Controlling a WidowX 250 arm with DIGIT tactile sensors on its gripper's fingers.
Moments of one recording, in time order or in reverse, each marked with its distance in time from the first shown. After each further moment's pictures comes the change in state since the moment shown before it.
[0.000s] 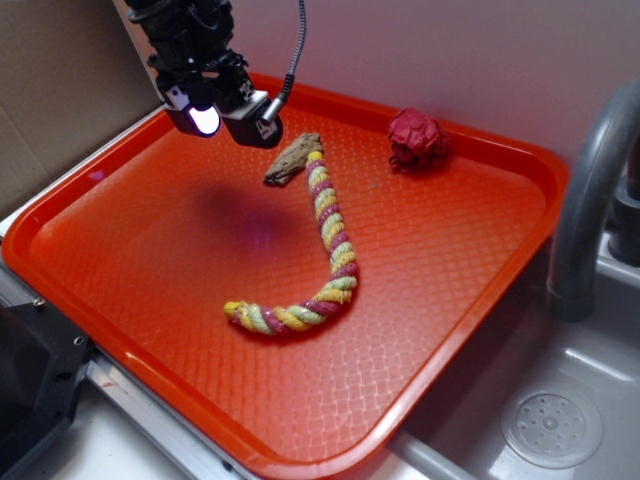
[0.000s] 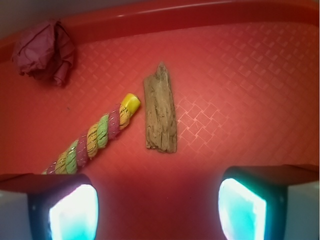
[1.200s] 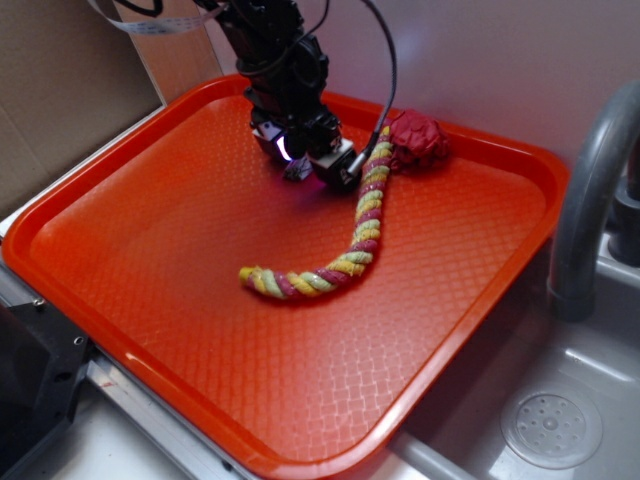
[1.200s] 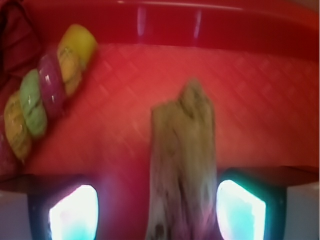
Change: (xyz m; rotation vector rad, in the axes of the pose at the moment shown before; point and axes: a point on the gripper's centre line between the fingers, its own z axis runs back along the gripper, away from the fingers) arm 0.030 -0.022 -0.079 0.074 0.012 -0.144
